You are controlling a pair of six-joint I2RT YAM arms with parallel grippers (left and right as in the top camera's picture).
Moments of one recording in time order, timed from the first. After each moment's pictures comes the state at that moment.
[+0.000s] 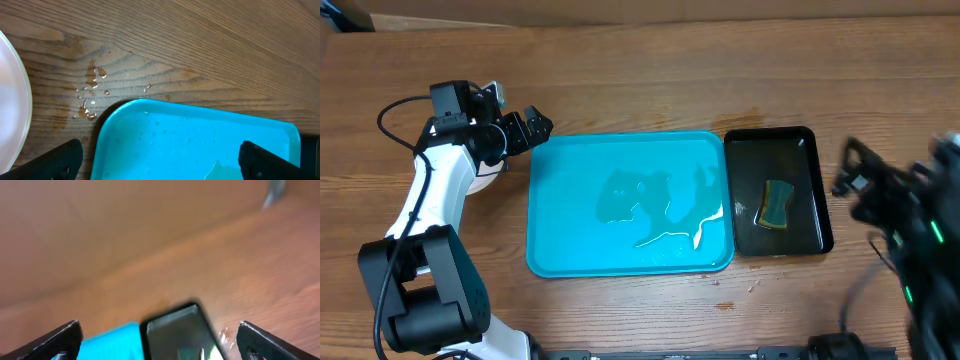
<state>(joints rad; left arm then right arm) 0.21 1.76 1.21 -0.48 0.44 -0.23 0.09 0.68 1.18 -0.84 0.19 0.44</state>
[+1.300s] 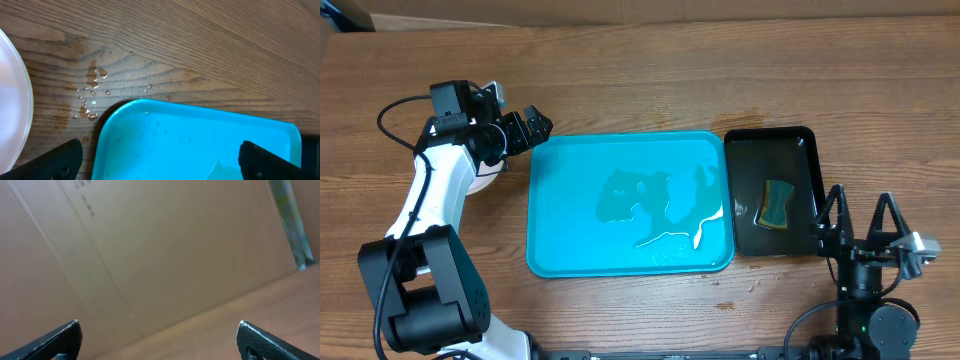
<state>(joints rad) 0.21 1.76 1.21 -0.48 0.44 -0.23 0.04 0.01 0.10 0.14 0.13 0.44</state>
